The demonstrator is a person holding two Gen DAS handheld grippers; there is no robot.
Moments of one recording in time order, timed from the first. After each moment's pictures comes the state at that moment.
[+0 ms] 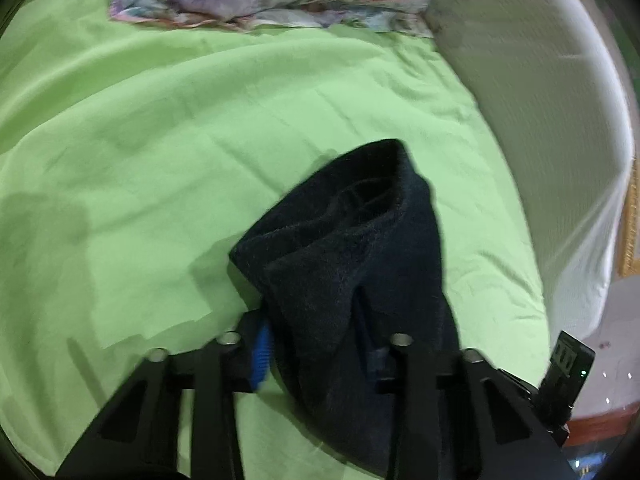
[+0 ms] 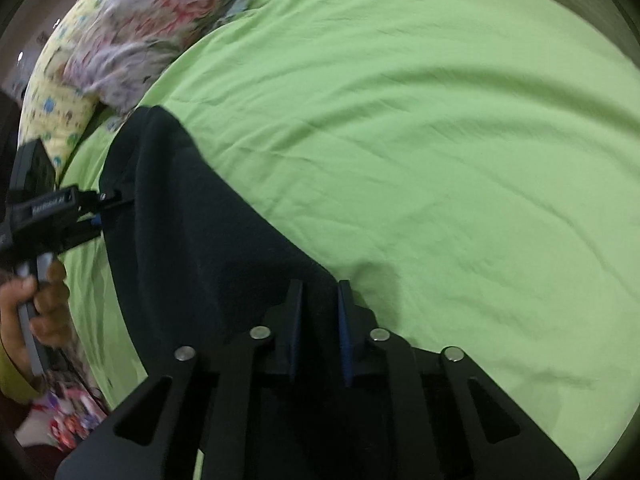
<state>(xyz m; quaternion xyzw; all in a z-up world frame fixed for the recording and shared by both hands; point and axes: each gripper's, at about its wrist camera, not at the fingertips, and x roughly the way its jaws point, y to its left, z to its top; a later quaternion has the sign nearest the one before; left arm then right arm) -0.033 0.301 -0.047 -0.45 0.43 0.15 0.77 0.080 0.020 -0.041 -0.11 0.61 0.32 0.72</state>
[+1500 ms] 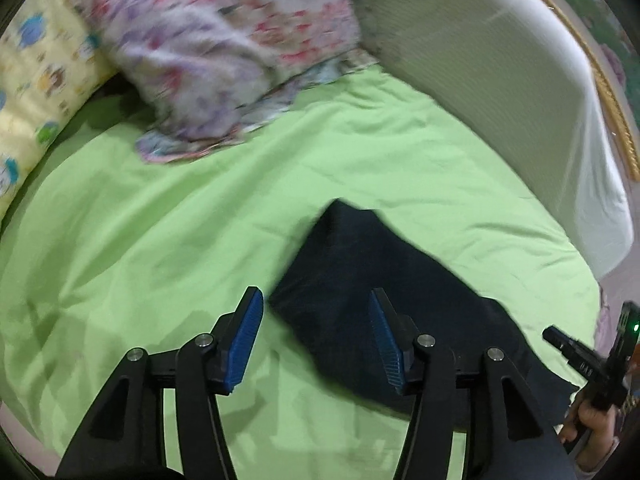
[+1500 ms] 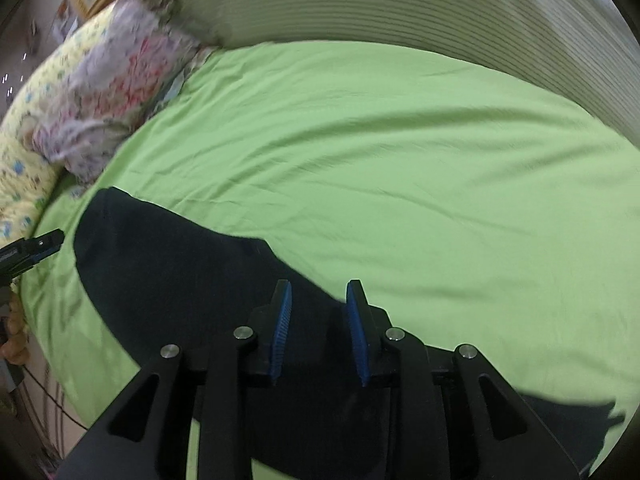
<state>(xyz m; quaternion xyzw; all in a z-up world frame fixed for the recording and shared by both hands) -0.069 0.294 0.027 -0.28 0.43 0.15 0.84 0.036 -0.063 0.038 -0.06 0.53 0.17 0.83</state>
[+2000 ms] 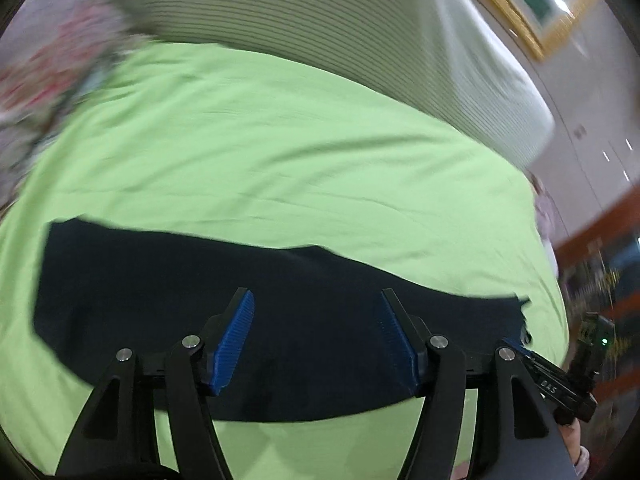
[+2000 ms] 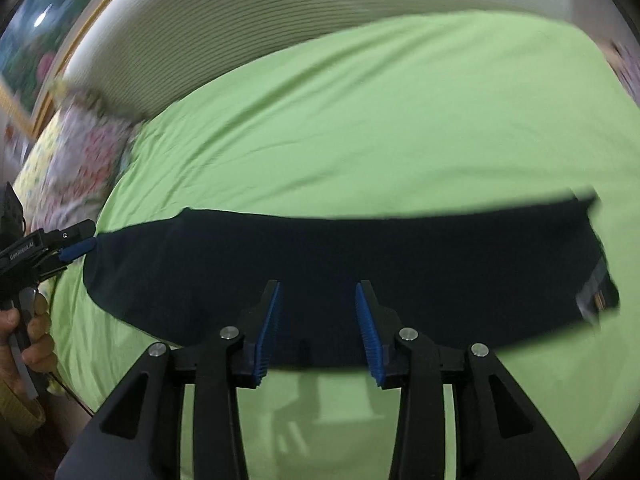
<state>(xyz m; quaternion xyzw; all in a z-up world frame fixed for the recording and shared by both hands) 0.020 0.118 0.055 -0.18 0.49 -0.07 0.85 -0.076 -0.209 0.051 0.12 0.51 0.02 0.85</state>
